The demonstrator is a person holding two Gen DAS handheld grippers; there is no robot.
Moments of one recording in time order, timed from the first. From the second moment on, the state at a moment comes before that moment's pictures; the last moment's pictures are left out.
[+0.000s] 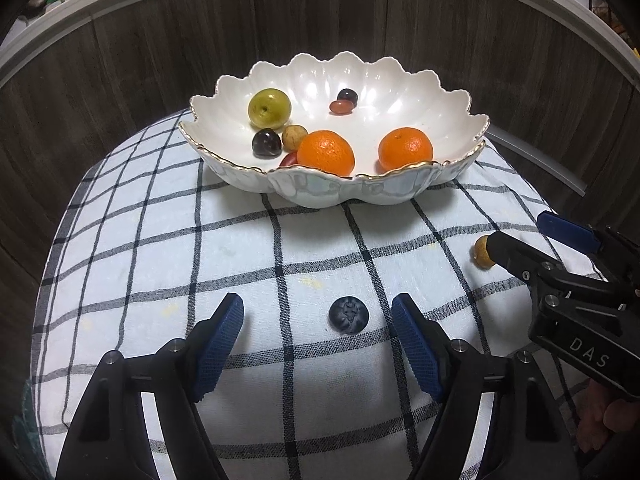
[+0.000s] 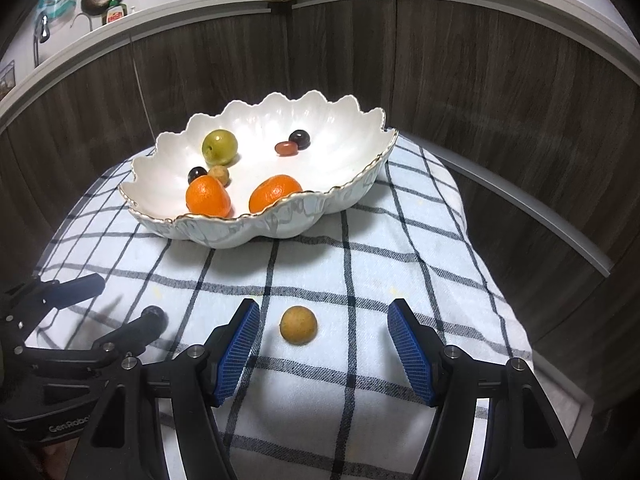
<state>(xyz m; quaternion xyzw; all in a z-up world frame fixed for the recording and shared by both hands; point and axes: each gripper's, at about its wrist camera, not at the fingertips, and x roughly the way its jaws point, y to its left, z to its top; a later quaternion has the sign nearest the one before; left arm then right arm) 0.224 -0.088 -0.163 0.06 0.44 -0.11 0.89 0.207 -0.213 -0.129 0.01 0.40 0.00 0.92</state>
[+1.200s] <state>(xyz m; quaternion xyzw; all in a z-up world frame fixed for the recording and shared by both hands) 0.230 -0.093 -0.176 0.05 0.46 -0.14 0.88 0.221 -0.205 -0.152 0.01 0.44 0.02 0.90</state>
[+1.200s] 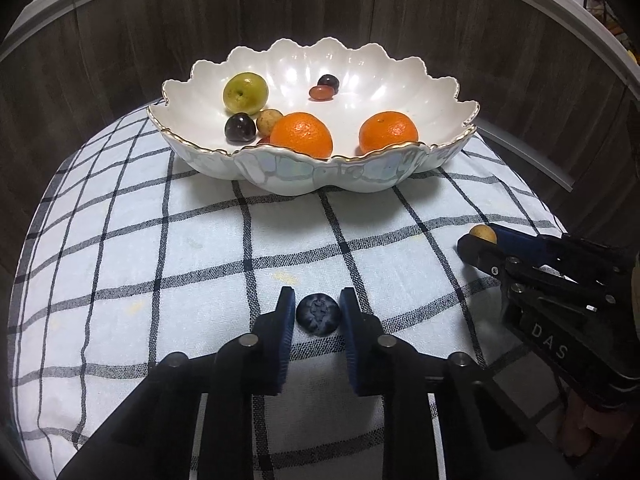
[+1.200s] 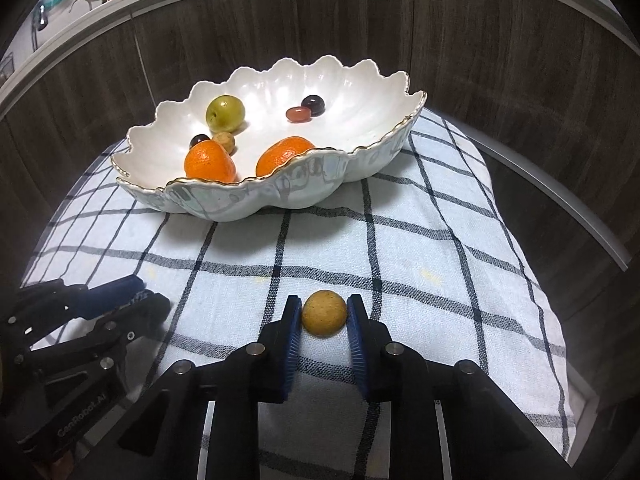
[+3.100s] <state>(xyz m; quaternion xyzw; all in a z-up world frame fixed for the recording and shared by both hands) 0.249 -0.076 -0.078 0.04 0.39 -0.13 0.91 0.234 -0.204 -0.057 0.01 0.36 0.02 0.93</state>
